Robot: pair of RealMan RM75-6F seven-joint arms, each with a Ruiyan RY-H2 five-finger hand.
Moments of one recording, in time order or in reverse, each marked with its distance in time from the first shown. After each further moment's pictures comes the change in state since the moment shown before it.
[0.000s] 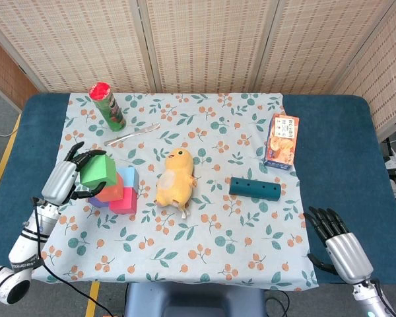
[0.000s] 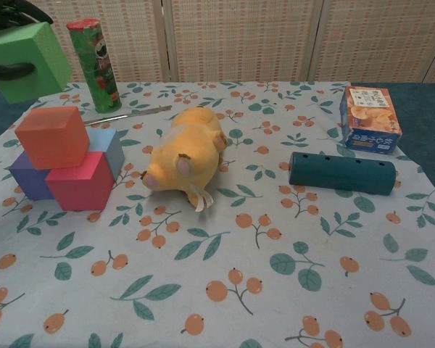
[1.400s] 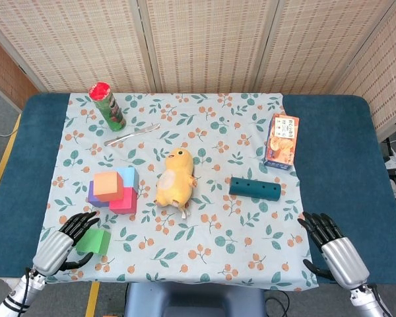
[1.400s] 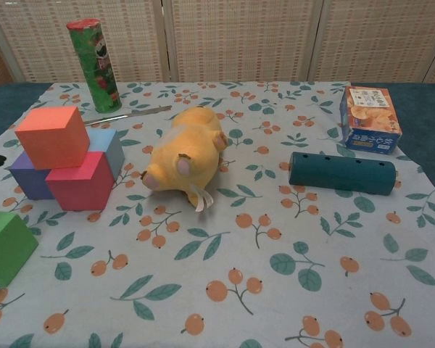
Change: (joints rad) left arm 0.275 -0.168 0.354 0.351 0.329 0.294 -0.009; right arm -0.005 -0.001 -0.025 -0.003 -0.051 0.017 0.026
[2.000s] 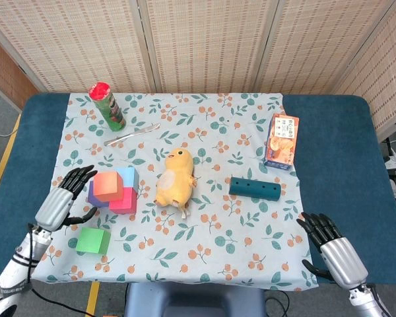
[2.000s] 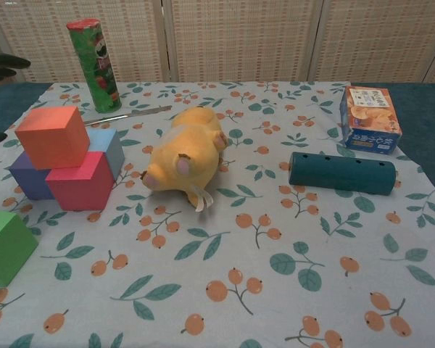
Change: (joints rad) left arm -0.181 0.096 -0.215 -0.183 -0.180 -0.209 0.023; right arm 0.003 -0.007 0.000 0.007 0.003 -0.010 0.003
